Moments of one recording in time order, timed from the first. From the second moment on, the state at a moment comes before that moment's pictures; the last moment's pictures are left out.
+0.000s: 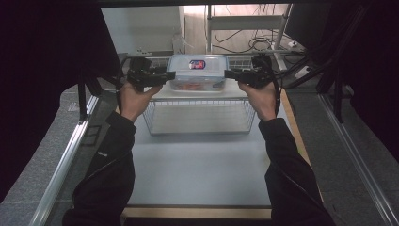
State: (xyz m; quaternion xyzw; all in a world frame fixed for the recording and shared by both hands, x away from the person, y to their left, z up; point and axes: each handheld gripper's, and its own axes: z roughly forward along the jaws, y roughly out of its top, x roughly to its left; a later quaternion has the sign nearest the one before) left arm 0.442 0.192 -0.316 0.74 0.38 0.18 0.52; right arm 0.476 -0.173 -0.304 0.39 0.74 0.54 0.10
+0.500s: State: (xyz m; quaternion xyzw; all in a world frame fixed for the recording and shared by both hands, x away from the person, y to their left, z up) left arm 0.431 0.183 -0.346 0.76 0.38 0.16 0.50; right arm 0.452 -0.159 -0.329 0.34 0.78 0.51 0.13
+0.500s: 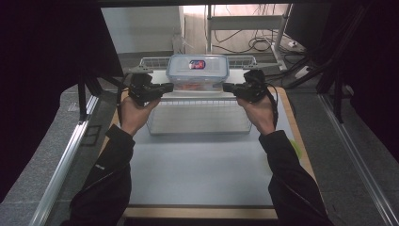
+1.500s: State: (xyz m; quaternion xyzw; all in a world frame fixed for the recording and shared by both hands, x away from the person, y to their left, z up) left arm 0.409 0.165 -0.360 0.78 0.33 0.16 0.50; right arm 0.440 -0.150 -0.341 0.33 0.79 0.50 0.16
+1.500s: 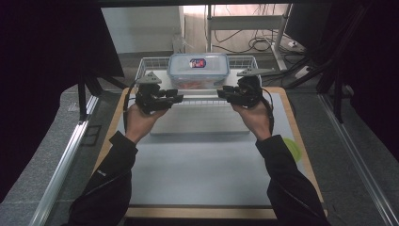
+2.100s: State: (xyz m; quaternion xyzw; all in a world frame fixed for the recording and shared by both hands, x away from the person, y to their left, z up) left arm 0.354 0.152 -0.402 0.80 0.30 0.17 0.49; right arm 0.397 -0.165 -0.374 0.30 0.81 0.48 0.17
